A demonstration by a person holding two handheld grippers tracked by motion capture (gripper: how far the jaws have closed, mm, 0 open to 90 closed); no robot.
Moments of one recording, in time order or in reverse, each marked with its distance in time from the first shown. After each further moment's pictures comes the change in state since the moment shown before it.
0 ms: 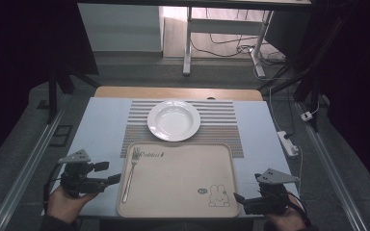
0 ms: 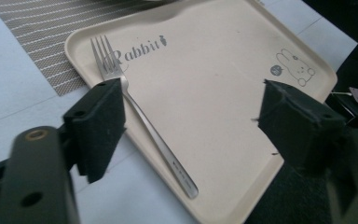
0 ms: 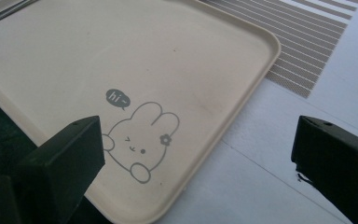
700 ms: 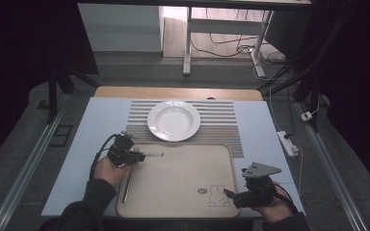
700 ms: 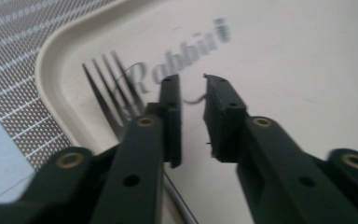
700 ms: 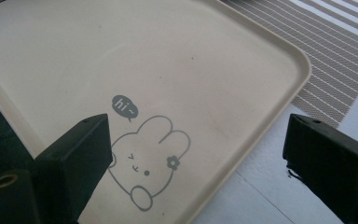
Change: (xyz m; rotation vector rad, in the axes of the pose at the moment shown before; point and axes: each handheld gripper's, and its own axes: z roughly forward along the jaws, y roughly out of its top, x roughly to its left) left arm 0.025 0.064 0.123 0.309 0.083 0.000; right arm 0.006 0.019 0.028 0.048 0.045 -0.121
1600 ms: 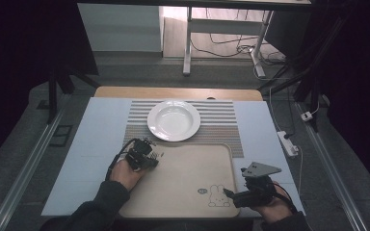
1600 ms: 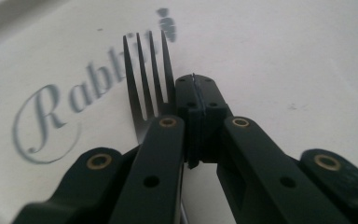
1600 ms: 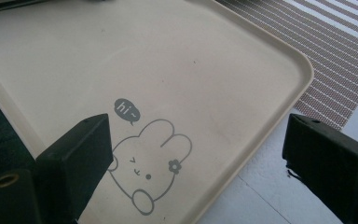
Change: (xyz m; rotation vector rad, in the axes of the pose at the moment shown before) left arm -0.024 0.019 0.051 0.133 0.010 0.040; right arm 0.000 0.001 0.002 -0.009 0.016 -0.008
